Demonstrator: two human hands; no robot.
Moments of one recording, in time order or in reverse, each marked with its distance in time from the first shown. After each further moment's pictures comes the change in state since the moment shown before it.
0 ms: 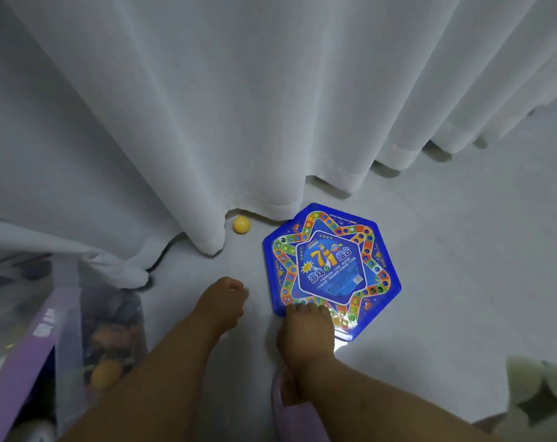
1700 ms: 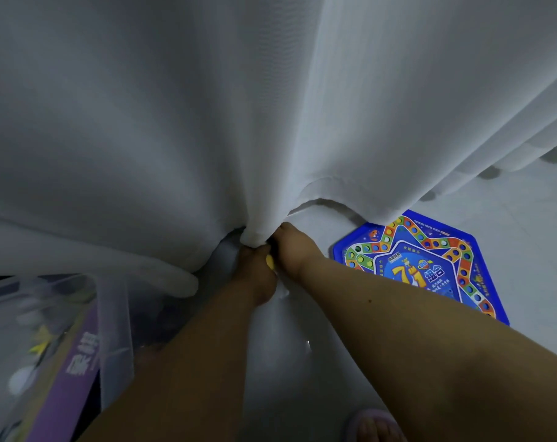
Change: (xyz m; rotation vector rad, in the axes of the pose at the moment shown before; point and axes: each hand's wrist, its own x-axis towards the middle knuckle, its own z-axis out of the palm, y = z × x) left_hand 0.145 -0.025 -0.052 0.362 0.079 0.286; right_hand 0.196 -0.107 -0.013 0.314 0.003 -0.288
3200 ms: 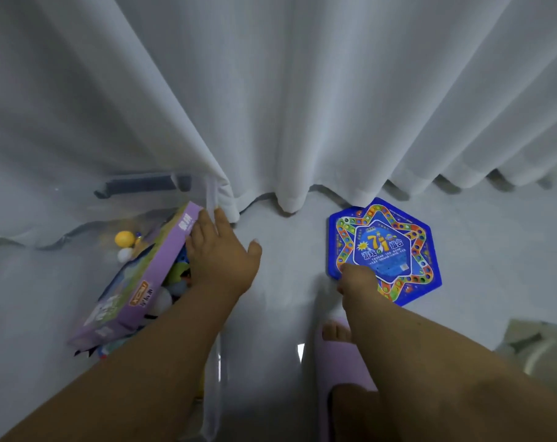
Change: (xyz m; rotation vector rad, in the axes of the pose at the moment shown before) left_hand -0.252 0.007 -0.055 0.243 0.529 -0.160; right_hand -0.216 0.005 -0.025 0.568 0.201 0.707
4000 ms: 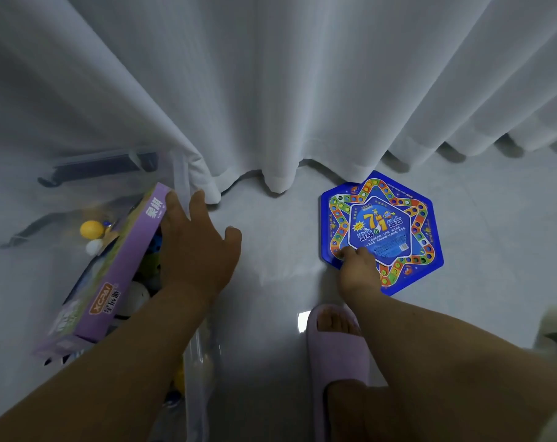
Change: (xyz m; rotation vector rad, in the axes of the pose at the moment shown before) left_hand 0.011 0.010 0.005 -0.125 0.074 0.002; right_hand 0.044 0.048 0.001 -0.730 0.111 -0.345
